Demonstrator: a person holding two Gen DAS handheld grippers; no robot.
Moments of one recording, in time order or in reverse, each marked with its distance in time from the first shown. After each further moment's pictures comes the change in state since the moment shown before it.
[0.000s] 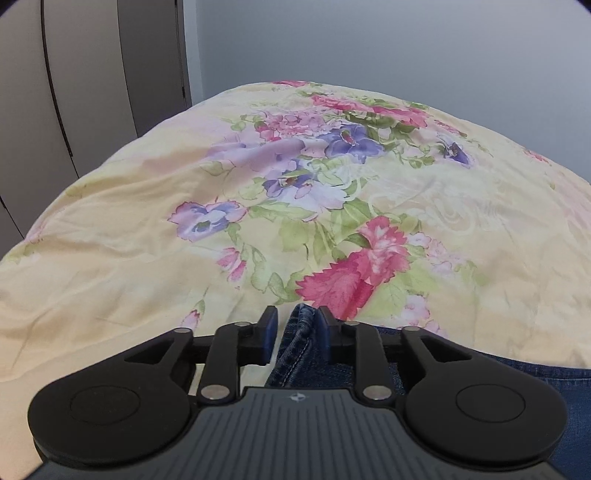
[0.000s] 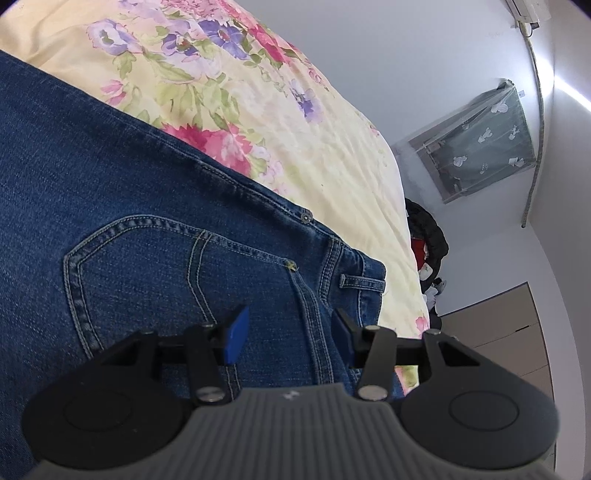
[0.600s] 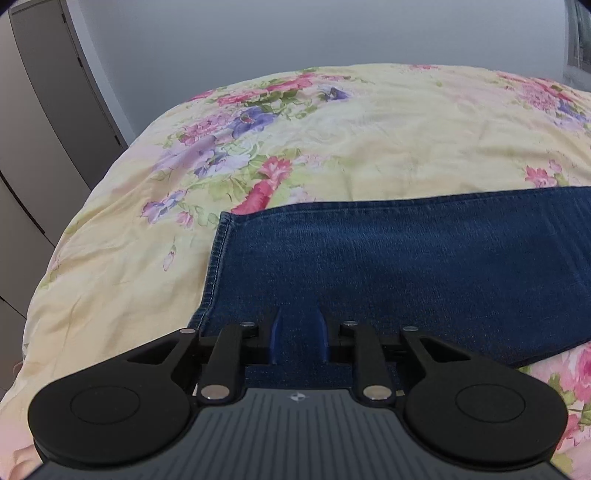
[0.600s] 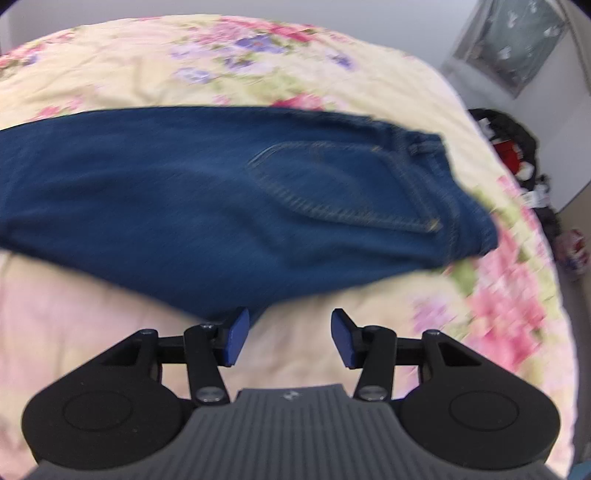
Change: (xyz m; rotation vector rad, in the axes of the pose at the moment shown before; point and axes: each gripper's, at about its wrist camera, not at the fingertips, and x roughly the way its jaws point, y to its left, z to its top) left arm -0.100 -0.053 -0.084 0.378 0.045 -0.048; right arm -0.131 0.009 -0.108 0.352 0.080 0.488
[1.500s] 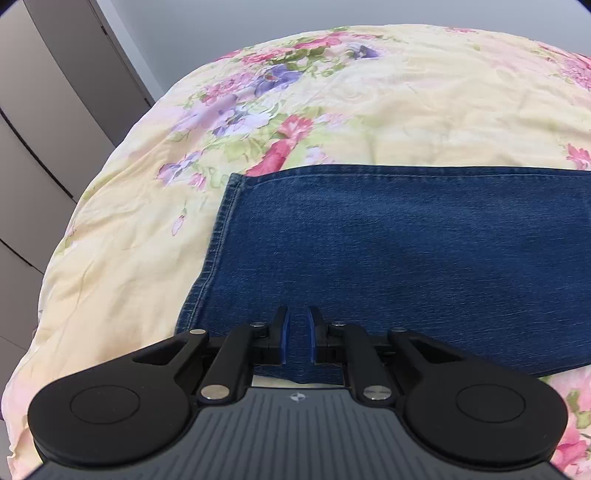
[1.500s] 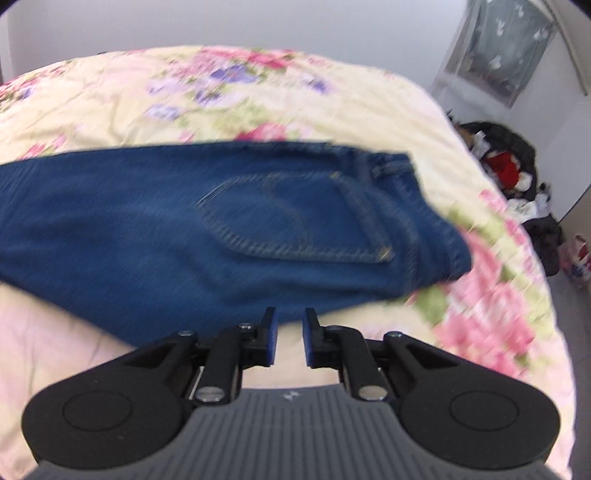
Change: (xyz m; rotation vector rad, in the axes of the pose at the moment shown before) left arm 0.012 -0.019 0.006 -0.039 0.130 0.105; right arm 0.001 -0.072 0.038 0.037 -0.117 -0.056
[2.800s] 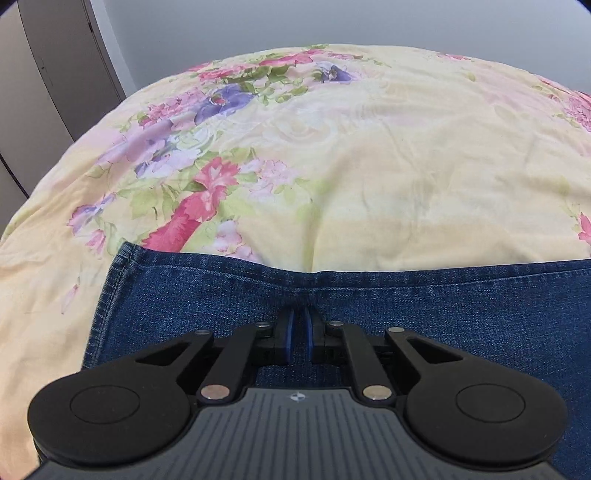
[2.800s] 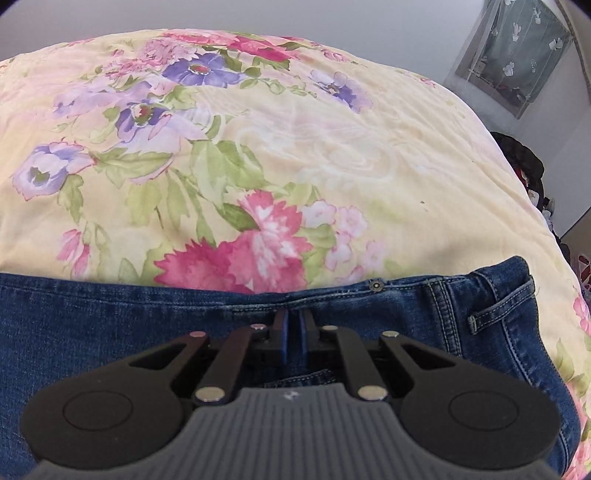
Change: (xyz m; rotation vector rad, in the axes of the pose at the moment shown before) left arm 0.075 -0.046 0.069 -0.072 -0.073 -0.098; right arm 0.220 0.047 0.152 -0.009 0.038 -0.026
